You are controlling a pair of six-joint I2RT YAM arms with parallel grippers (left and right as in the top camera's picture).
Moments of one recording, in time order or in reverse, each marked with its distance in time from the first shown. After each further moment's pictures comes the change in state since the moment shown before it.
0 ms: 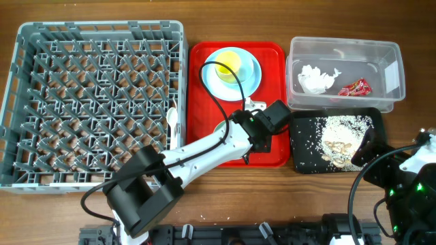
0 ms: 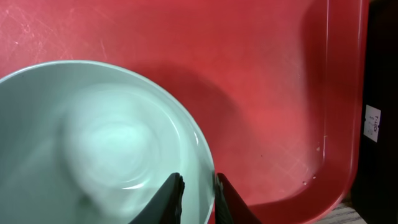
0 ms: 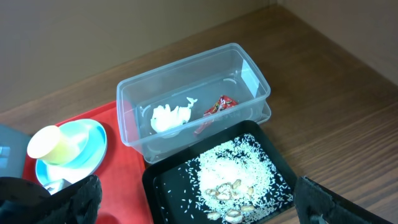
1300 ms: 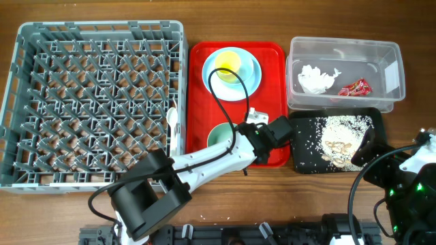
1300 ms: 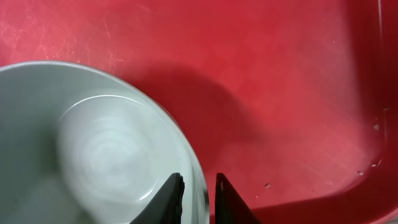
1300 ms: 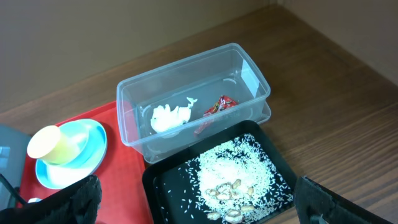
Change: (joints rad) left arm -0.063 0.009 -0.068 0.015 -0.103 0.048; right arm 0.000 0.000 0.000 0.000 0.000 0.000
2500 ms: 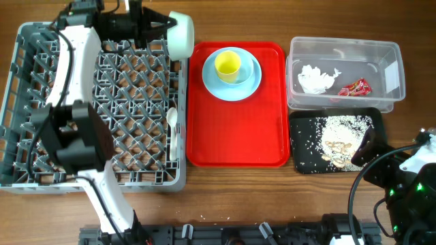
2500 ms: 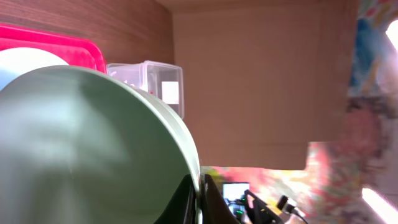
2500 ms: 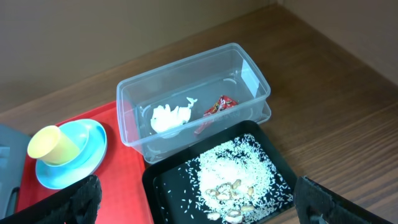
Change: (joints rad) left arm 1.118 0.255 0.673 -0.104 1.638 0.338; right arm 0.000 0.001 0.000 0.000 0.000 0.000
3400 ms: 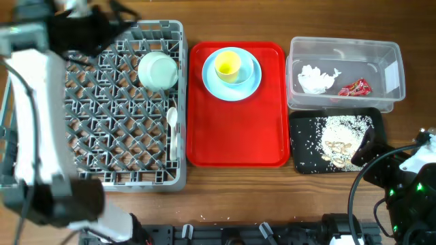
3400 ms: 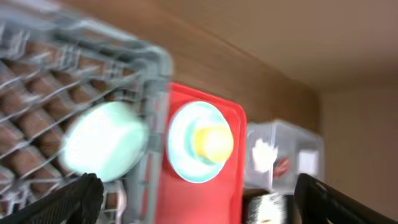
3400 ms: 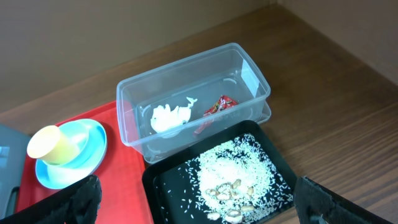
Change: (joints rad) left arm 0.017 -0.415 -0.036 -0.219 -0.843 0.073; right arm 0.000 0.000 0.000 0.001 0.000 0.000
